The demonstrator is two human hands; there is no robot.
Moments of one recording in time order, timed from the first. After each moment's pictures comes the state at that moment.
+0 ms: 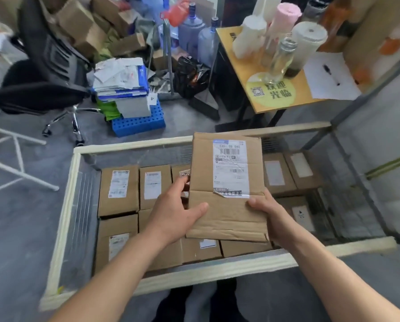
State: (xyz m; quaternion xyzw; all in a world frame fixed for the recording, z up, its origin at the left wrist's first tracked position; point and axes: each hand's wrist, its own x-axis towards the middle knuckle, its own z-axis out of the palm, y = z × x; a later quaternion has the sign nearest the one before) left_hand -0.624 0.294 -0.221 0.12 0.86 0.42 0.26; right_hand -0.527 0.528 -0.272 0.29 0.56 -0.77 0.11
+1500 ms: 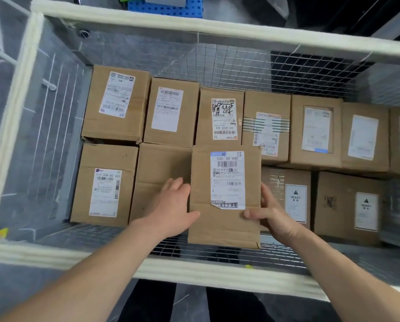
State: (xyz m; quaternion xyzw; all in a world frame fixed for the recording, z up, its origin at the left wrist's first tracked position) left_hand -0.607 0.245 -0.512 0.09 0.88 0.13 0.44; right_hand -0.536 0.507 -0.566 0.31 0.56 -0.68 0.35
